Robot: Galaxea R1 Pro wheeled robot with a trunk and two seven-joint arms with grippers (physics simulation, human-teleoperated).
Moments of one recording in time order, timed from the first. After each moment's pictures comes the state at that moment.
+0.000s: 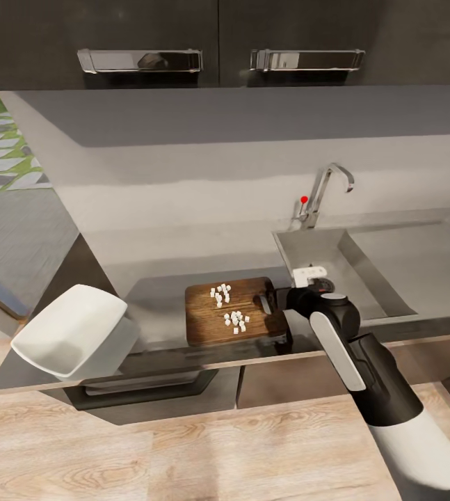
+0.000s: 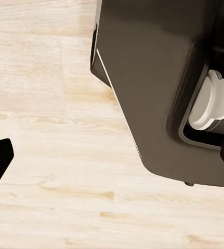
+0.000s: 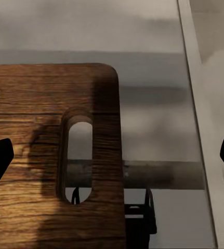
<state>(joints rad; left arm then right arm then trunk) 0.38 0.00 0.04 -0.72 0.15 0.03 0.01 -0.73 -0.11 0.36 -1.59 -0.50 0.98 -0.42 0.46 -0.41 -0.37</state>
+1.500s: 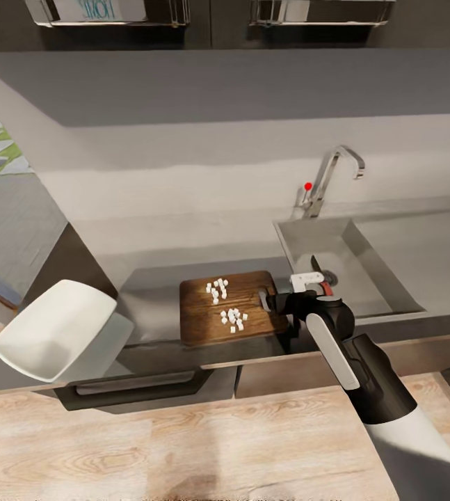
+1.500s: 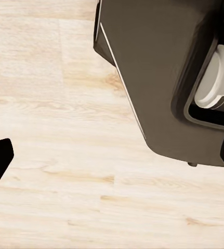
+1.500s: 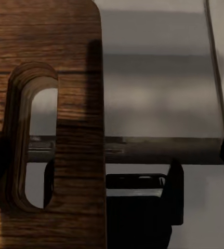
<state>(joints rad) 0.38 0.00 0.04 -0.72 0.15 0.03 0.01 -0.73 -0.10 0.36 -1.53 -0.50 0.97 -0.42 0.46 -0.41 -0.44</state>
